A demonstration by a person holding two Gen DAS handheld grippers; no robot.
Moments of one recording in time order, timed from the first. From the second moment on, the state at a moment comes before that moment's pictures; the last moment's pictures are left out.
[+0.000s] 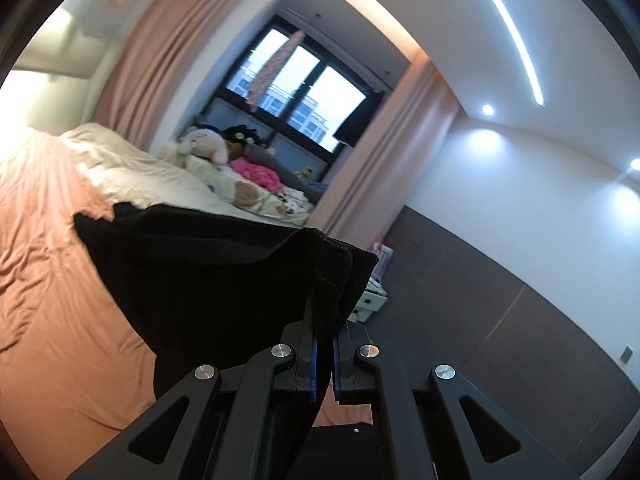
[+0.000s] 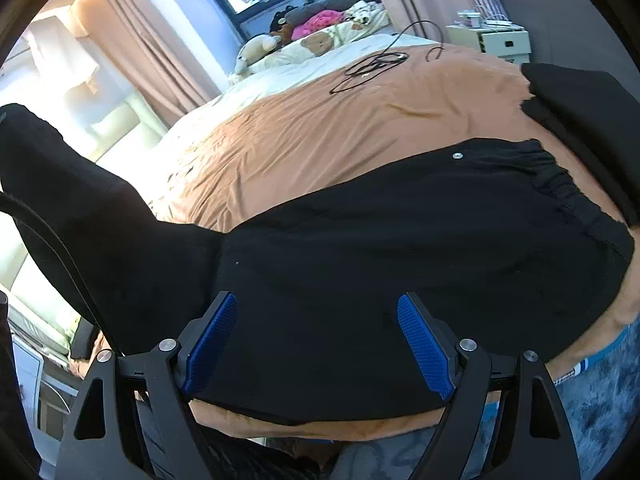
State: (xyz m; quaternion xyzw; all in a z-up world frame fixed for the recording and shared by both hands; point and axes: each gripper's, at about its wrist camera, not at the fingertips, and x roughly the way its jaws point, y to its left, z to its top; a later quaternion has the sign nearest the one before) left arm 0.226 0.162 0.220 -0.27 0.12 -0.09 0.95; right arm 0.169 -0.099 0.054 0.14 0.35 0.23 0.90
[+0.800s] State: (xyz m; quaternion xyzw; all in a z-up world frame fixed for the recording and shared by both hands) left arm 0.326 0.000 0.202 -0.23 0.20 -0.21 0.93; right arm 0.135 -0.208 0.036 0.19 0.34 0.22 0.89
